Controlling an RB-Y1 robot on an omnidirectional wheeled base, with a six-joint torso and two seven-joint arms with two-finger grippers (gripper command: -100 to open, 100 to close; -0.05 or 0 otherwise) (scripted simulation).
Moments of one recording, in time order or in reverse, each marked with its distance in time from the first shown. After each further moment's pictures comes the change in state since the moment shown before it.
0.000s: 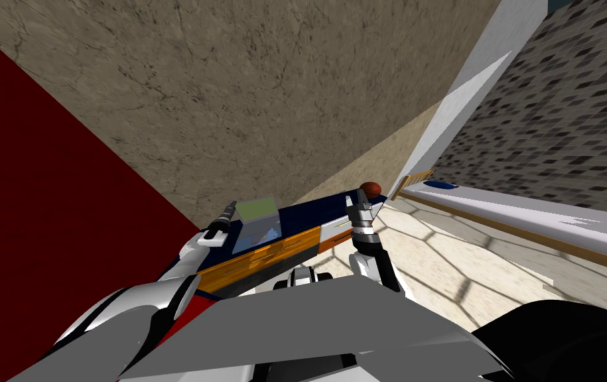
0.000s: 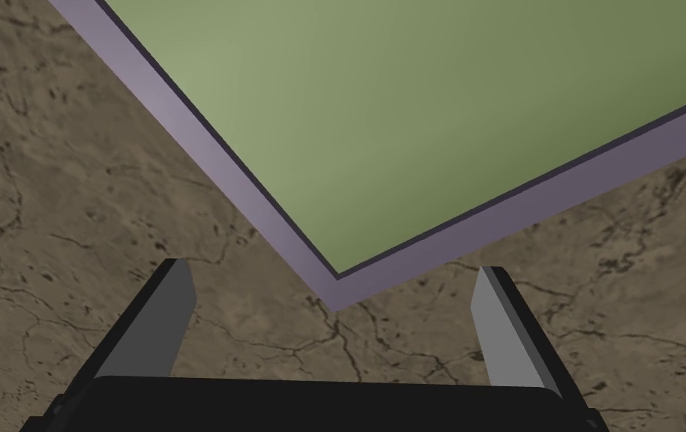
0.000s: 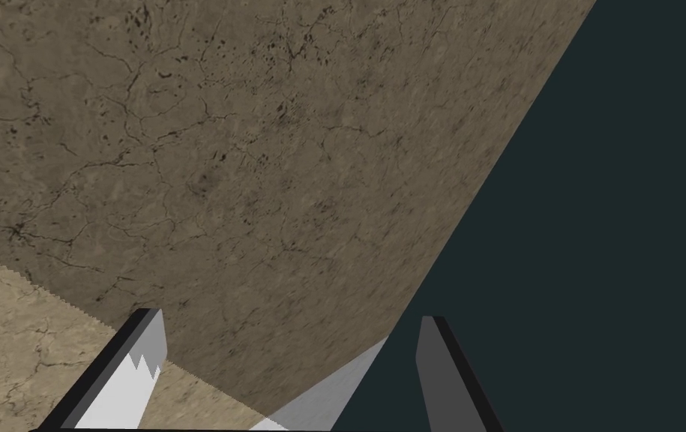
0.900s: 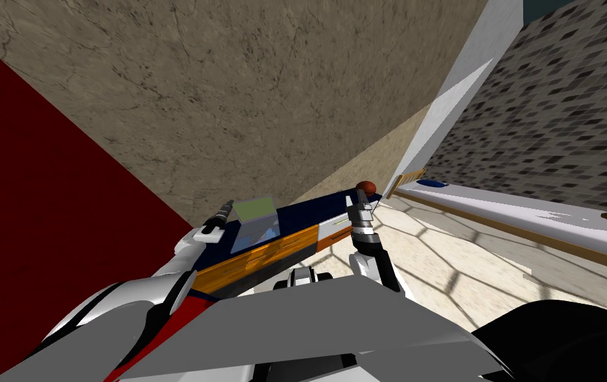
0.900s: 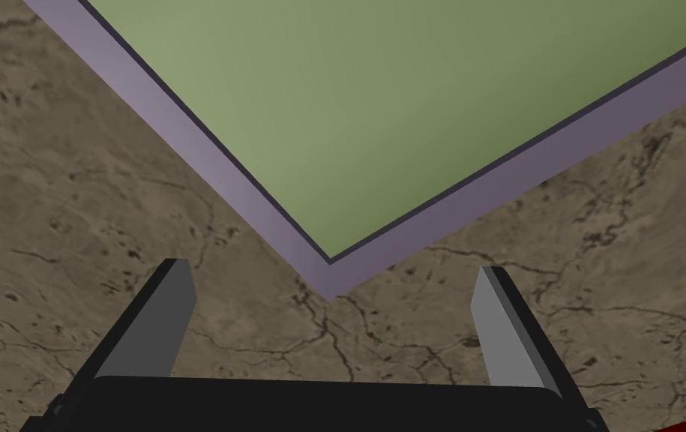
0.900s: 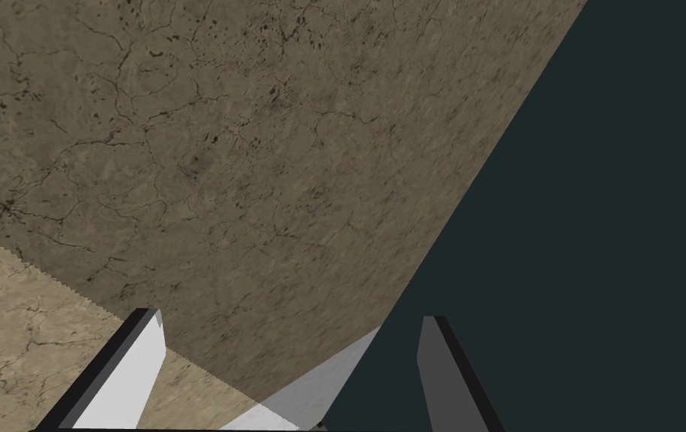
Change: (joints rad) left arm -0.040 0.051 -0.030 0.007 -0.015 0.134 0.037; right arm 0.000 0.000 0.000 0.000 0.000 0.000 0.000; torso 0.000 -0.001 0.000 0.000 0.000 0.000
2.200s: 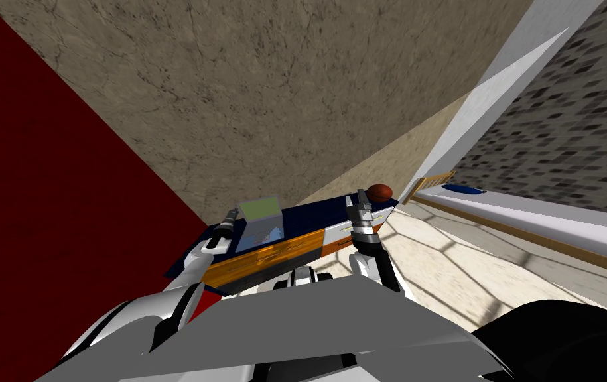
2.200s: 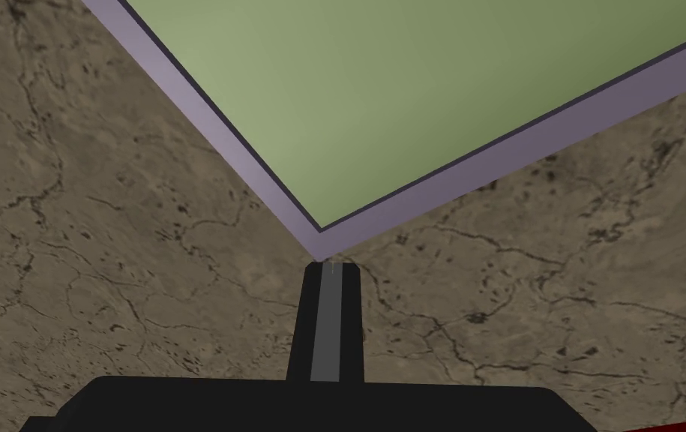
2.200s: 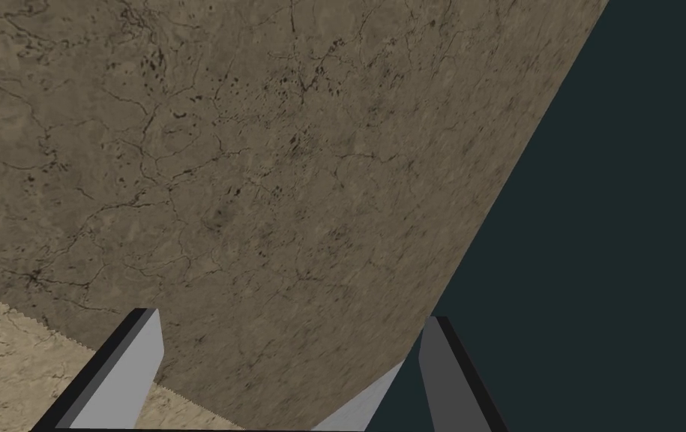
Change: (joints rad) left arm 0.117 -0.128 0.089 -0.034 0.010 -0.295 -0.125; right arm 0.000 0.000 0.000 0.000 0.000 0.000 0.000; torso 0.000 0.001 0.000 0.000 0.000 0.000
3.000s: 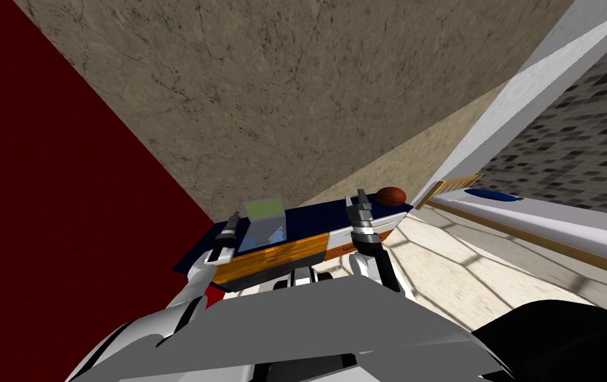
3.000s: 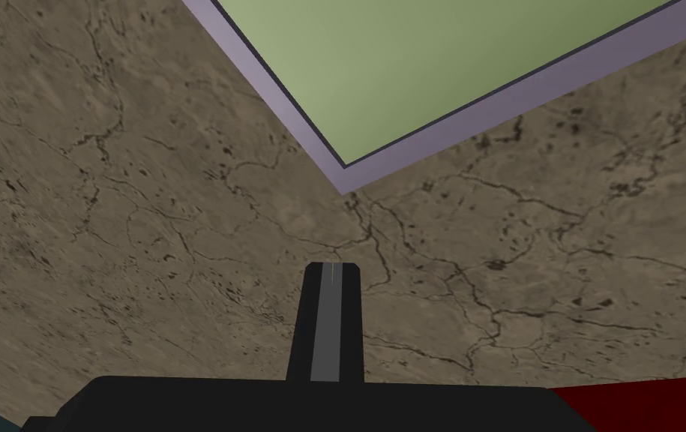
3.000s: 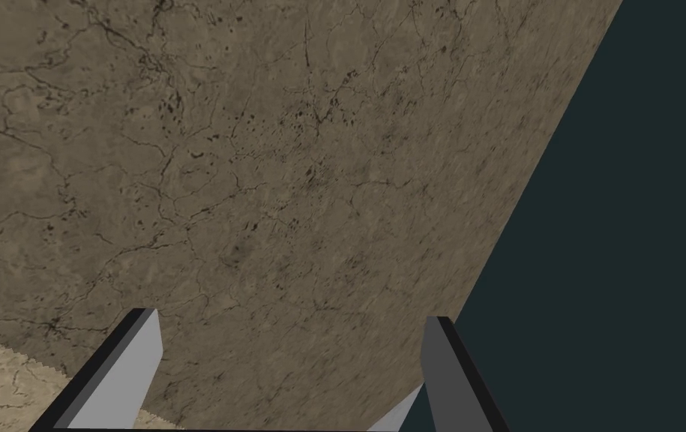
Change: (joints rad) left arm 0.110 -0.098 0.069 -0.065 0.009 -0.205 -0.090; right arm 0.000 0.000 0.000 0.000 0.000 0.000 0.000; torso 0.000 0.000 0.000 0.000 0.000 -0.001
